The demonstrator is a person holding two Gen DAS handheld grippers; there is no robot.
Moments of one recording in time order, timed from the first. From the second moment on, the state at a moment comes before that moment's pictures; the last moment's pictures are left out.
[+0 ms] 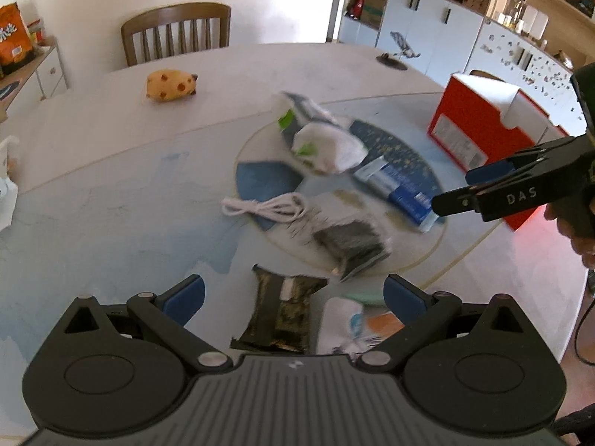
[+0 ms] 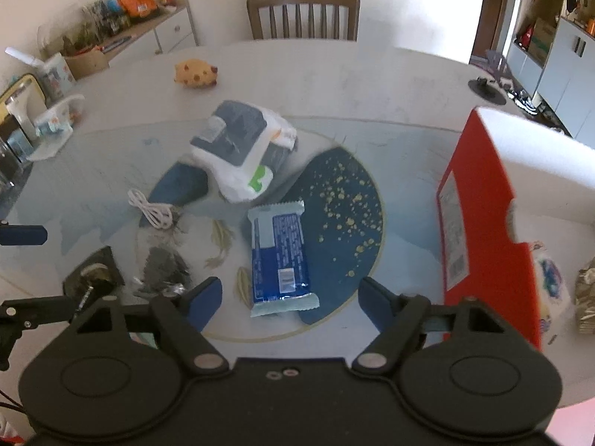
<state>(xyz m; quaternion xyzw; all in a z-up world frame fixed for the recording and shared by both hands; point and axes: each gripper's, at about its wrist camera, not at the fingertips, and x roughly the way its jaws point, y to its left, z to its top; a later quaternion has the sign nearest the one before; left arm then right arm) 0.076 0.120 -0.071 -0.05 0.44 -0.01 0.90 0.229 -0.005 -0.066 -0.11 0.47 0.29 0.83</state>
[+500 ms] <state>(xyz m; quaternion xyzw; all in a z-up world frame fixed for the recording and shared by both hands) 0.087 0.134 -0.099 -0.06 0.46 0.00 0.89 0.247 0.017 -0.102 -0.14 0.49 0.29 0.81</state>
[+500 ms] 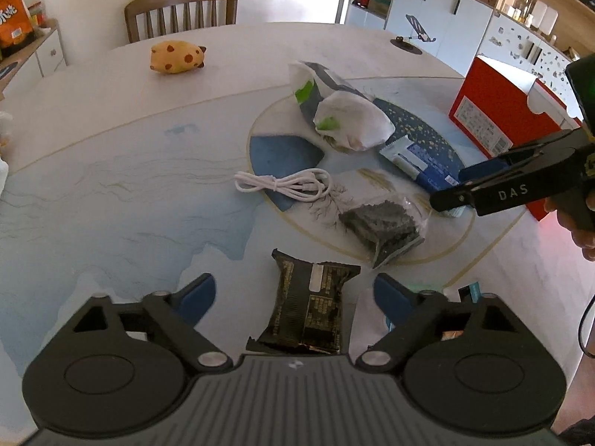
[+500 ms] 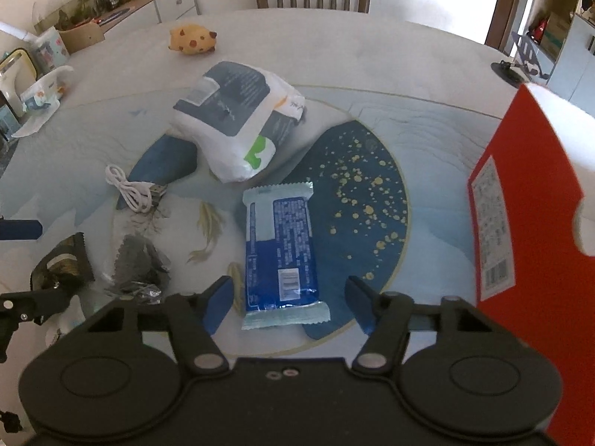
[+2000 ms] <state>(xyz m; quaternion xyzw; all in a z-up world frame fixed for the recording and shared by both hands) 0.089 0.118 -0.062 -0.06 0.44 -0.01 0.90 0.231 0.007 -0.066 -0.12 0.46 0.29 0.83</state>
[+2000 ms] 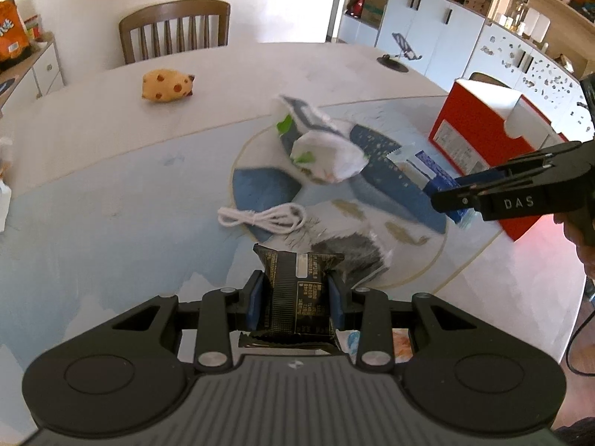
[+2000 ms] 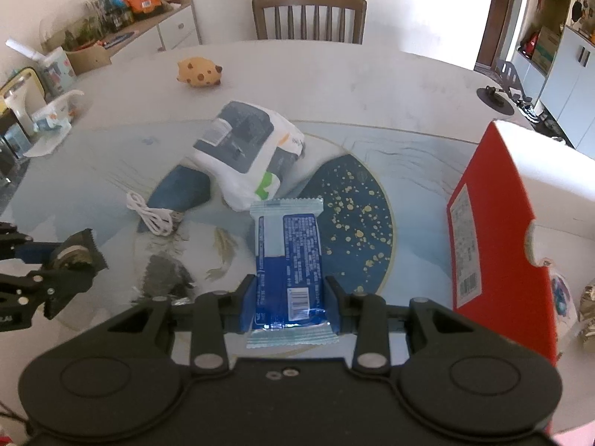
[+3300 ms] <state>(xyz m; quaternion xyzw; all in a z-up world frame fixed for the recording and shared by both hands) 0.175 -0.047 0.037 0.03 0.37 -0.14 0.92 0.230 -0.141 0.039 -0.05 0.41 0.26 0.87</state>
